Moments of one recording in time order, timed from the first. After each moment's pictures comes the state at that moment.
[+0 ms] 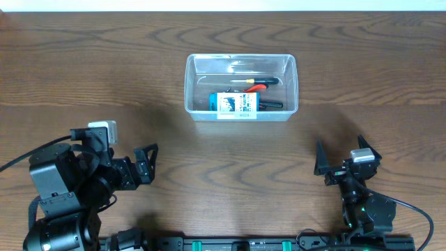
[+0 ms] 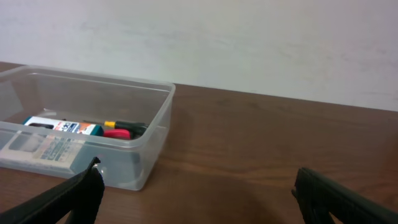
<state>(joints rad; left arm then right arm) 0.25 0.70 1.02 -1.13 0.47 -0.02 -0.02 0.01 0.01 -0.06 -0.15 -0.06</state>
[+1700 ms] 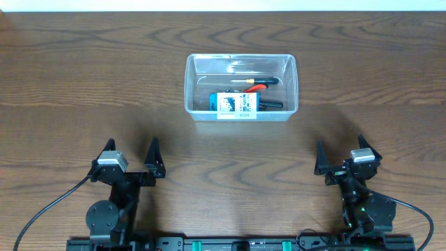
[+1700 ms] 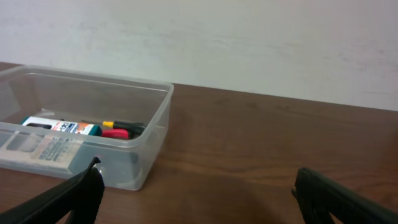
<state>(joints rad) -0.02 0.01 0.18 -0.22 0.06 -0.25 -0.02 0.01 0.01 -0.06 -0.14 -0.06</state>
